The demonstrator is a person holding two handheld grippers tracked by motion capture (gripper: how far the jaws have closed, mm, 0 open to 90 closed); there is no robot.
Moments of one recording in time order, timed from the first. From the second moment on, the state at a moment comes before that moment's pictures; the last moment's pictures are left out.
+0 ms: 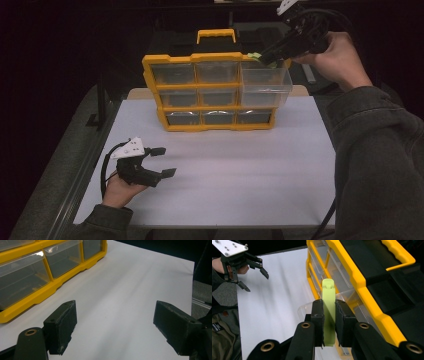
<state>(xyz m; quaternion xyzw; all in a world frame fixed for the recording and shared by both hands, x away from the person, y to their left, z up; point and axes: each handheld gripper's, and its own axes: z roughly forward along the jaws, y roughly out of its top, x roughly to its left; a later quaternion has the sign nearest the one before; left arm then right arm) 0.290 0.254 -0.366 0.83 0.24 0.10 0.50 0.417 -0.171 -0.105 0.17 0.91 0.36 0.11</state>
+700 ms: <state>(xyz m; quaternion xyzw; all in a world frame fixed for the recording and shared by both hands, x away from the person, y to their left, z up) 0.290 0.252 -0.367 0.83 0.25 0.10 0.50 0.422 -0.191 -0.126 0.19 0.91 0.36 0.11</state>
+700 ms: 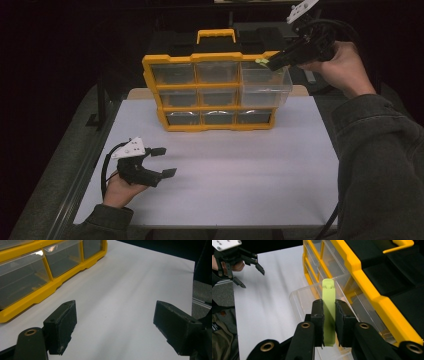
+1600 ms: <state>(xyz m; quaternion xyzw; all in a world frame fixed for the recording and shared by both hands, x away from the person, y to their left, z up) 0.291 0.251 -0.368 0.83 0.25 0.10 0.50 0.430 -0.193 -0.160 0.20 0.91 0.36 0.08</state>
